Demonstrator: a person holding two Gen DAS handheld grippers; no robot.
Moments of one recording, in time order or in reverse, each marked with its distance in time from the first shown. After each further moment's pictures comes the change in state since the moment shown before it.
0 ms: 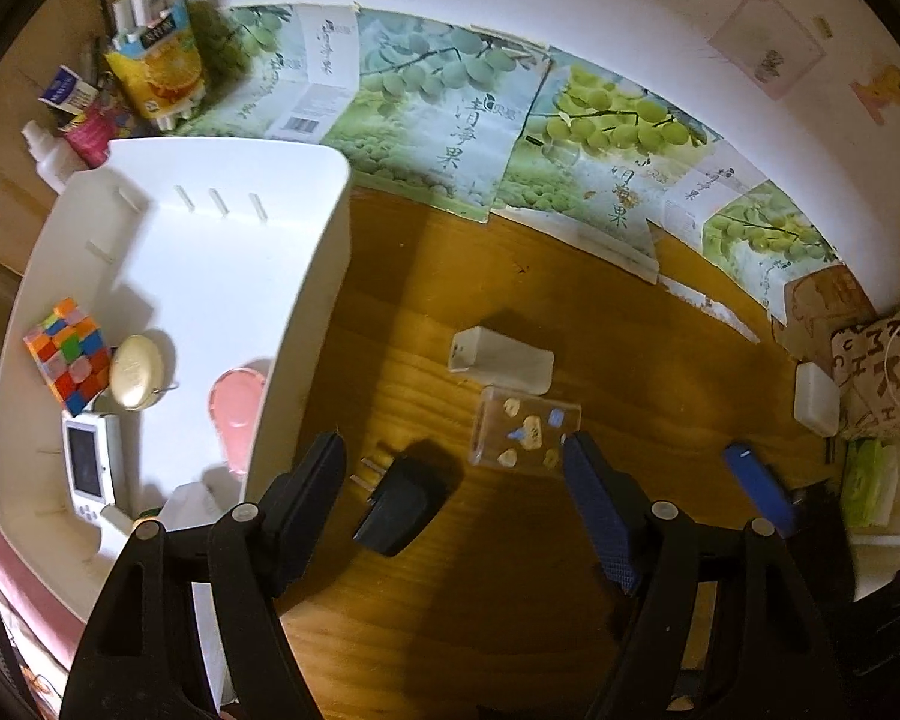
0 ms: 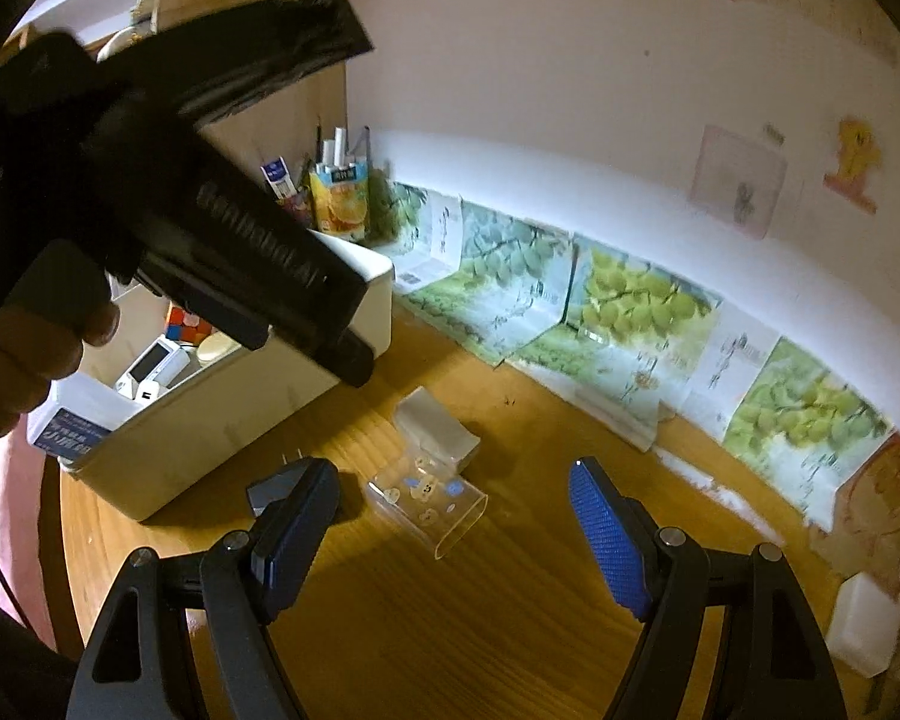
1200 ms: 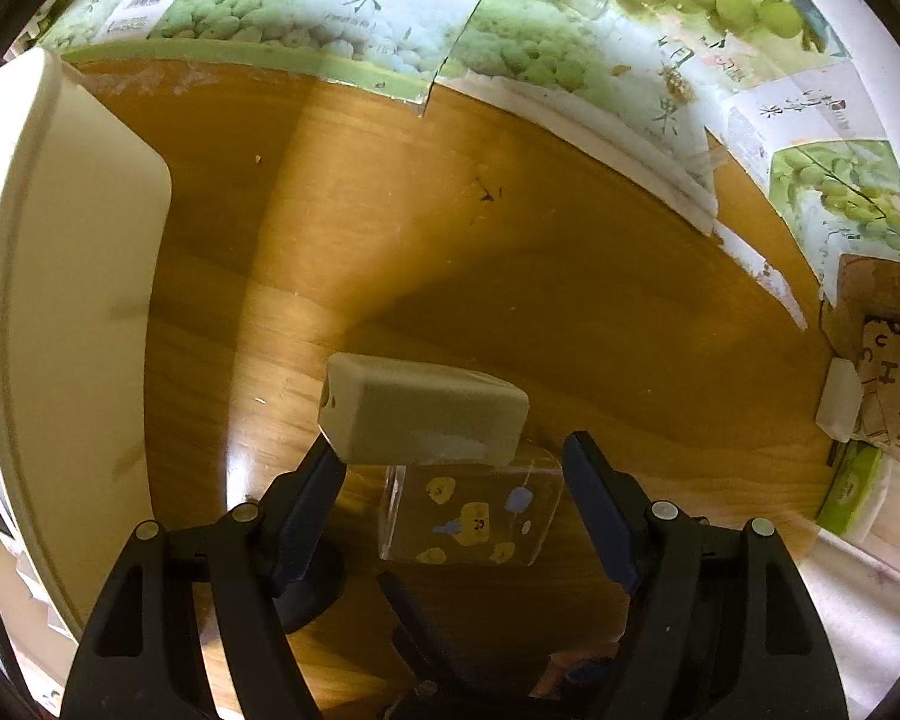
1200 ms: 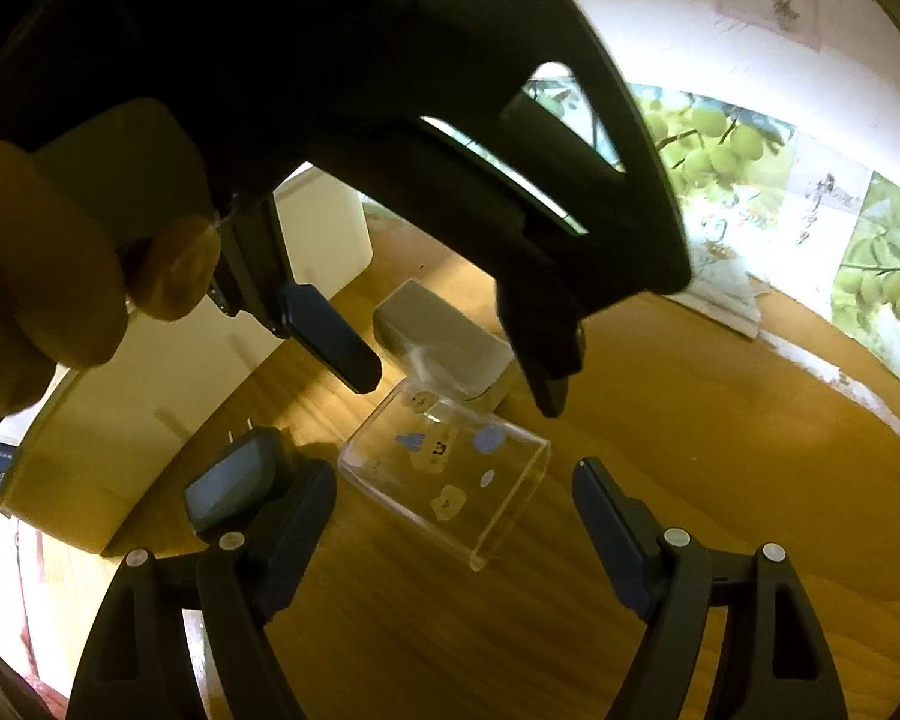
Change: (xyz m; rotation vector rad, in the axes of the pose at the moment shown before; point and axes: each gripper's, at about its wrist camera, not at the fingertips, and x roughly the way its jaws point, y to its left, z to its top) left arm 0.114 -0.031 0.042 -0.025 0.364 -0.047; right arm 0.098 -0.003 -0.030 0.164 0.137 0.076
